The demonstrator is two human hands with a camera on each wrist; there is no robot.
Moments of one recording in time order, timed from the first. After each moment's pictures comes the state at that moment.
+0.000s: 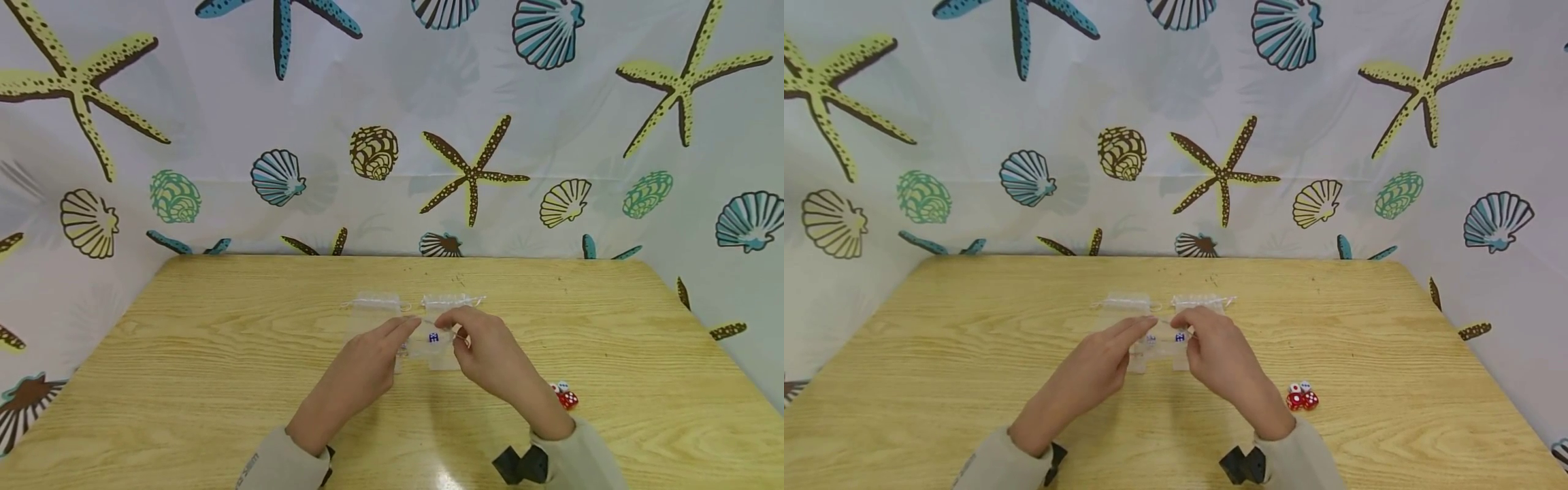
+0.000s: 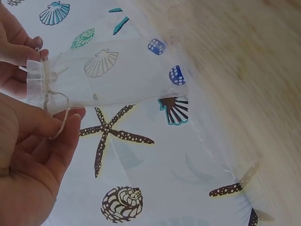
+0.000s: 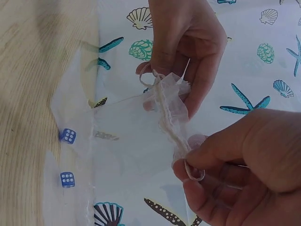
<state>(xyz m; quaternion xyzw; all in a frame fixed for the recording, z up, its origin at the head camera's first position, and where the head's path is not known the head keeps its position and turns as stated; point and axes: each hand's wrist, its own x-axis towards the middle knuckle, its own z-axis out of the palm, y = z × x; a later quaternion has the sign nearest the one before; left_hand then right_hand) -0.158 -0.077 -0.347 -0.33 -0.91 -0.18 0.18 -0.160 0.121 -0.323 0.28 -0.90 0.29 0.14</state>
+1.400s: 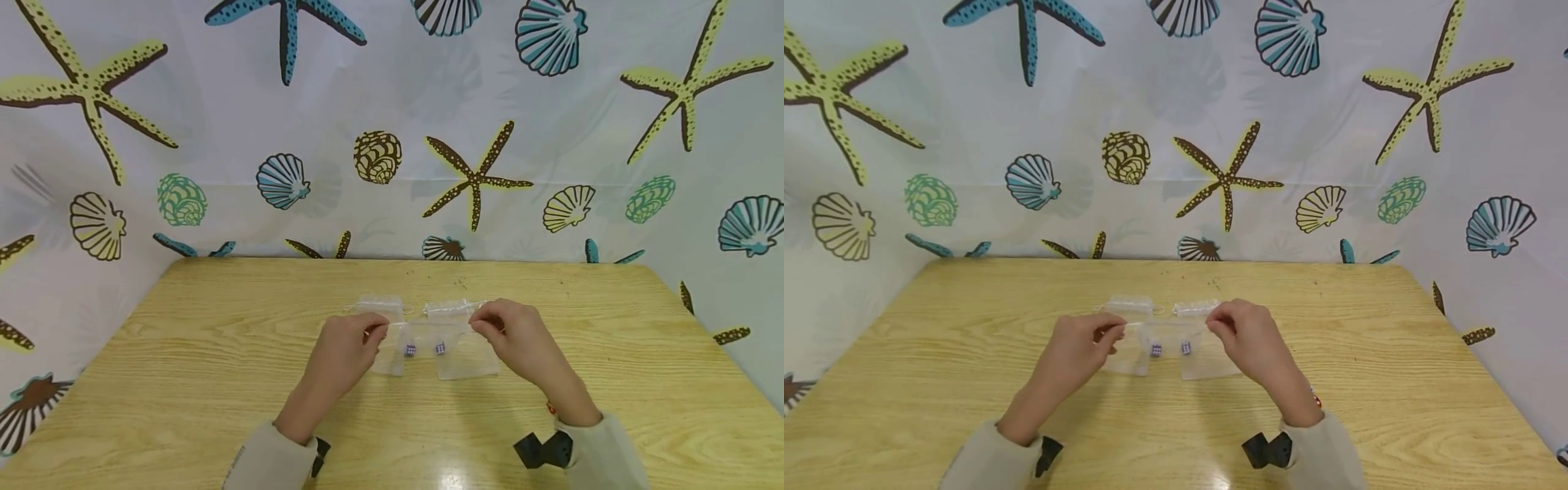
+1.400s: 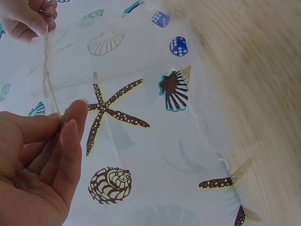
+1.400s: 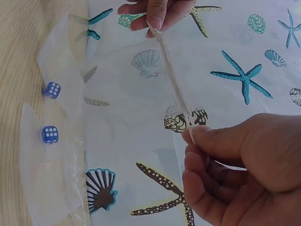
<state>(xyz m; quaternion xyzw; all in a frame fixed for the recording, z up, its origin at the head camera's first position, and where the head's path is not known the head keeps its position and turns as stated) -0.166 -0.095 -0.338 -0.19 -0.91 -0.31 0.20 -0.175 0.153 -0.318 0.22 -0.92 0.32 0.12</state>
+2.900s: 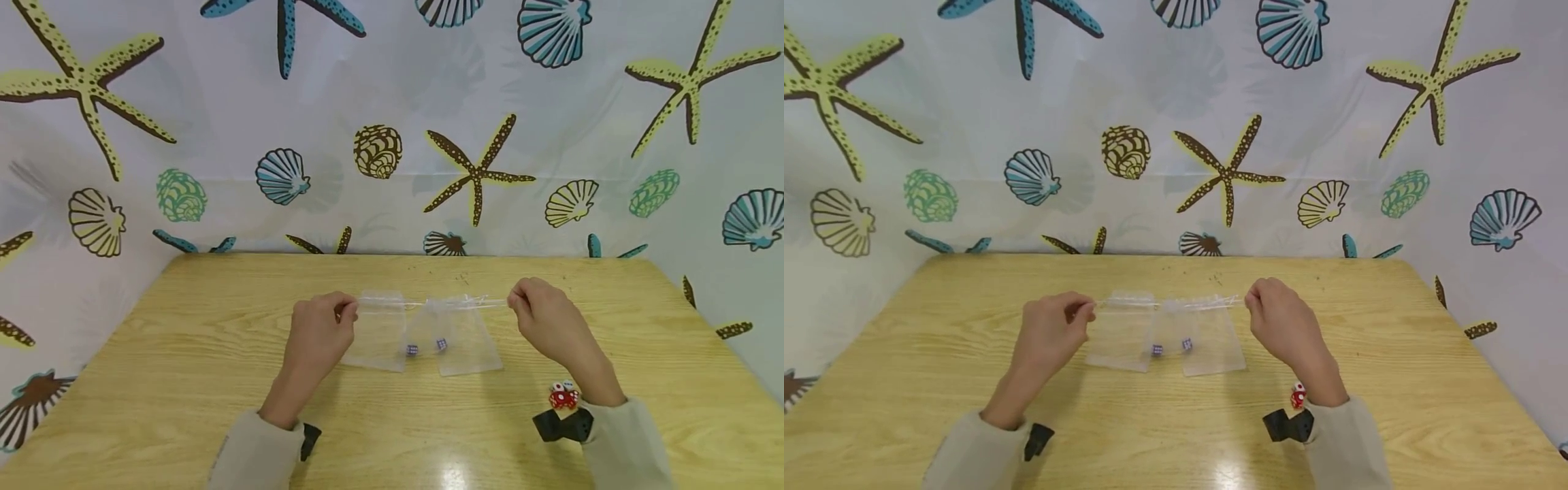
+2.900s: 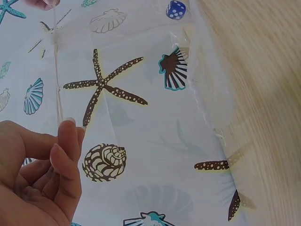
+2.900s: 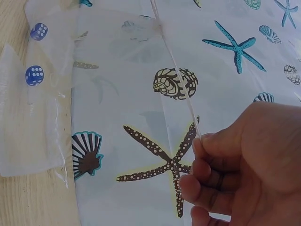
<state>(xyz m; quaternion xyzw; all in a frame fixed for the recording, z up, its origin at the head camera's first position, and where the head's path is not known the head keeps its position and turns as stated) -0.175 -0.119 -0.328 -0.09 -0.92 -0.33 0.21 -0.186 0.182 -0.307 0.18 -0.95 0.23 0.12</state>
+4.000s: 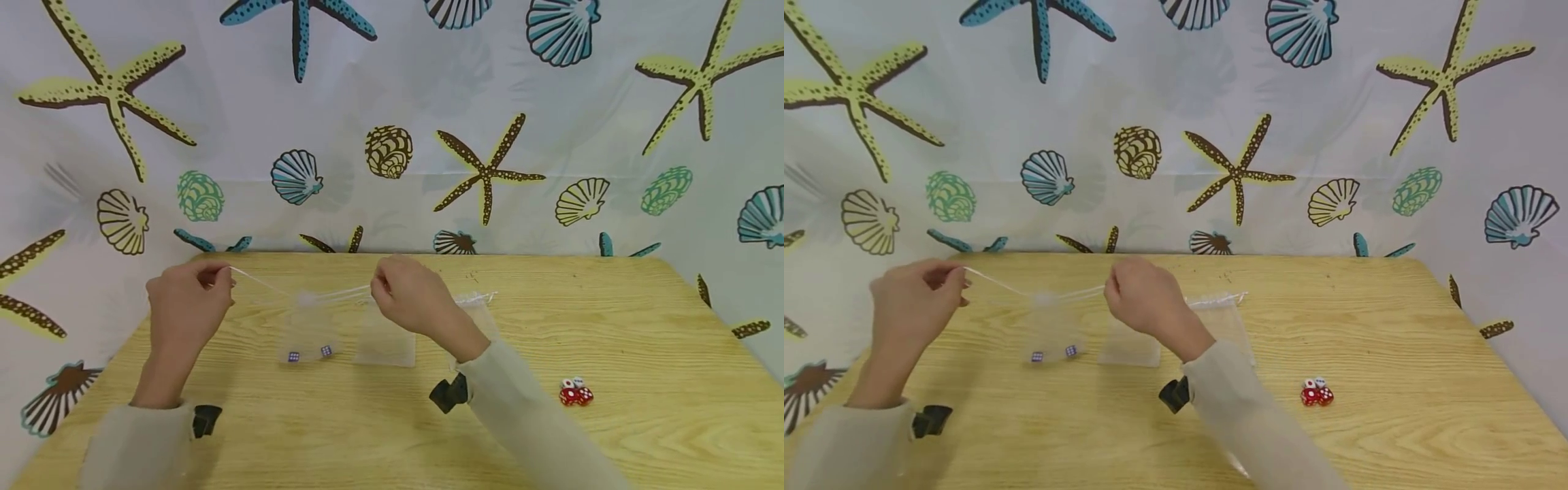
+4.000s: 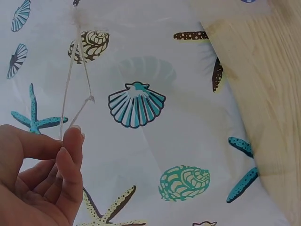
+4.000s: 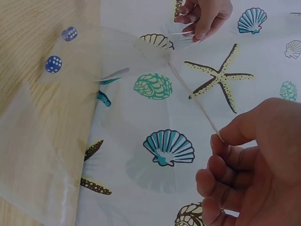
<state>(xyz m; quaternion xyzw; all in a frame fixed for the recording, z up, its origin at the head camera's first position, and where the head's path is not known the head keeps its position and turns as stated) -0.160 -0.246 -0.283 0.03 -0.90 -0.29 0.31 -0.206 0.023 -0.283 0.31 -0.92 0.23 0.08</state>
